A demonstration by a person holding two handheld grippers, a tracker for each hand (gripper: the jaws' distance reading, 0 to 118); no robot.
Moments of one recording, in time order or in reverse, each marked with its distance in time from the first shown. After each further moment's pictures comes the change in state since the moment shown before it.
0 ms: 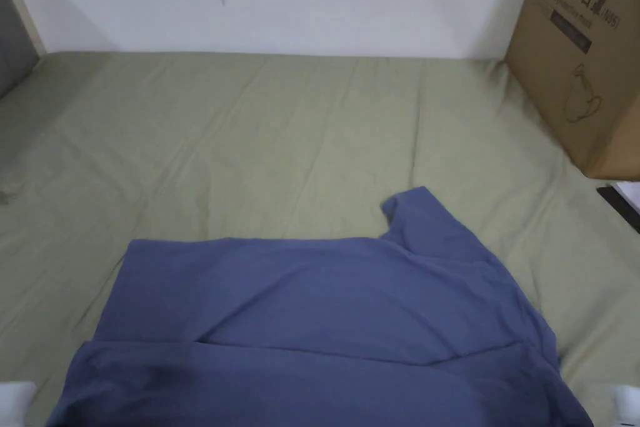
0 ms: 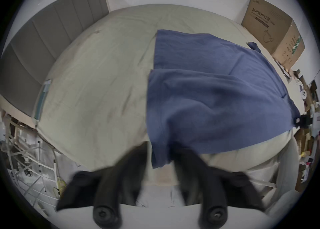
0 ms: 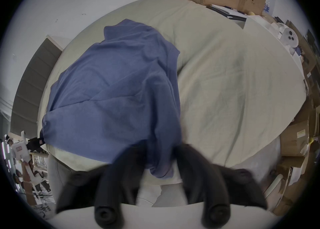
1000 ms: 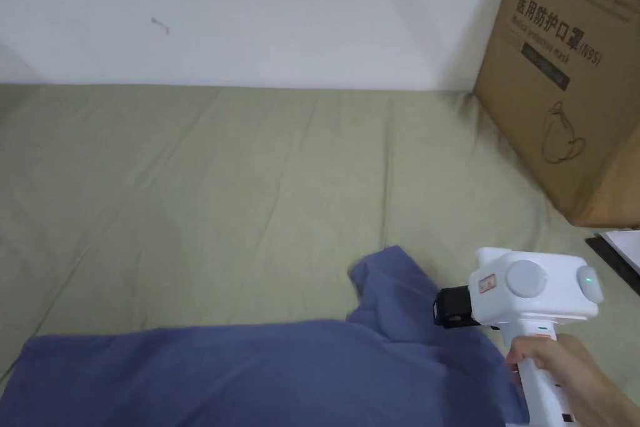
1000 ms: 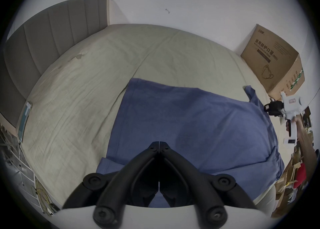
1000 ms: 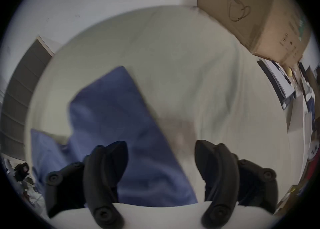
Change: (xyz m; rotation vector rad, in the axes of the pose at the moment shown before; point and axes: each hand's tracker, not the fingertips) left arm 0.048 0.120 -0.041 0.153 -0.113 0.143; right arm -0.072 0.293 -0.166 0.027 -0.085 0.155
